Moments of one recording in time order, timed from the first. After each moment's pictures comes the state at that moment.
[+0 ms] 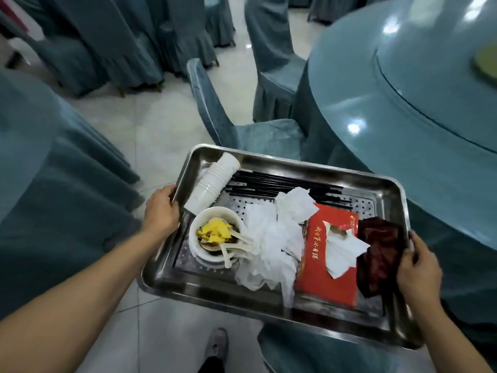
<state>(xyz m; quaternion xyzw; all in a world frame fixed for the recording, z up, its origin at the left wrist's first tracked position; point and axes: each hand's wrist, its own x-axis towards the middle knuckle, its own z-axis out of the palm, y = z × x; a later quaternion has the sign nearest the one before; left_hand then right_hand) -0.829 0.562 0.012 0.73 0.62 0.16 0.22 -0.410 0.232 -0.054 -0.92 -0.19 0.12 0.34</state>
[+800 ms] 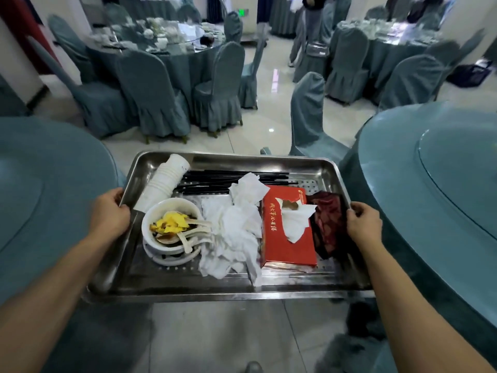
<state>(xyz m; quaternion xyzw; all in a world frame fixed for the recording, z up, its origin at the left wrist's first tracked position) -1.084 0.904 0.158 0.62 0.69 0.30 0.21 -0.585 0.709 0.132 -0.87 -0.27 0.15 0.38</state>
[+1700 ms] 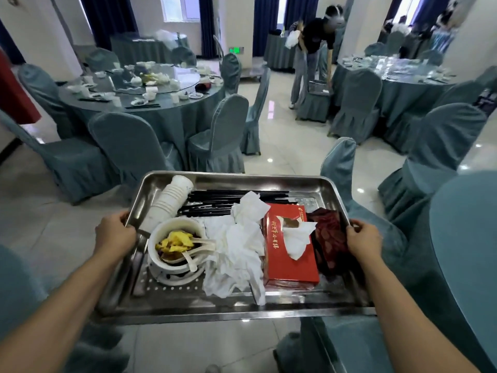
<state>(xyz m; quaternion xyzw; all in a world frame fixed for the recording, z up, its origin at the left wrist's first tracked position) -0.925 1.489 0.175 0.62 0.70 0.30 0.20 -0.434 1.302 0.125 -0.87 -0.26 0.14 0.39</state>
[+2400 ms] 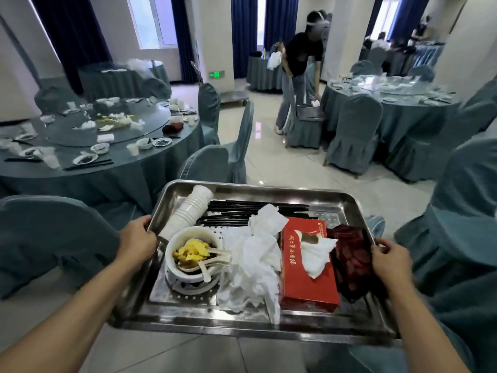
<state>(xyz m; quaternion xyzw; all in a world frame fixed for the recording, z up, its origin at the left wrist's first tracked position) -0.600 1.986 0.191 0.69 0.63 0.28 0.22 -0.140 1.717 0.135 -0.89 -0.16 0.09 0.43</state>
